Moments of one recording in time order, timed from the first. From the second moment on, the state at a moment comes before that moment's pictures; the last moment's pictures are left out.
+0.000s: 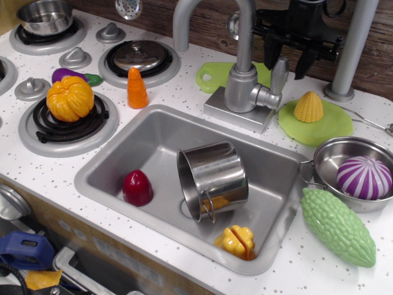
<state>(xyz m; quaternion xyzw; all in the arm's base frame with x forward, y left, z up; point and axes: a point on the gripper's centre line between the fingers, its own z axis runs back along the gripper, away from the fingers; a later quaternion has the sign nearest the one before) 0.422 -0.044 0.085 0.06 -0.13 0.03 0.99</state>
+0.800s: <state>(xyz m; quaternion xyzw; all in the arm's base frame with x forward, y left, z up) 0.381 -0.057 0.071 0.06 -0.07 0.09 0.99</state>
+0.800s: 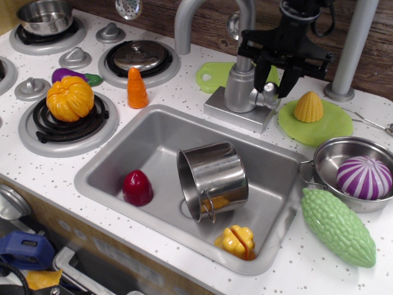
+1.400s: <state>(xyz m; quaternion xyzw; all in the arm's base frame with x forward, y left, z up) 0.370 -0.055 0.044 0.03 -0.12 0.08 0.99</state>
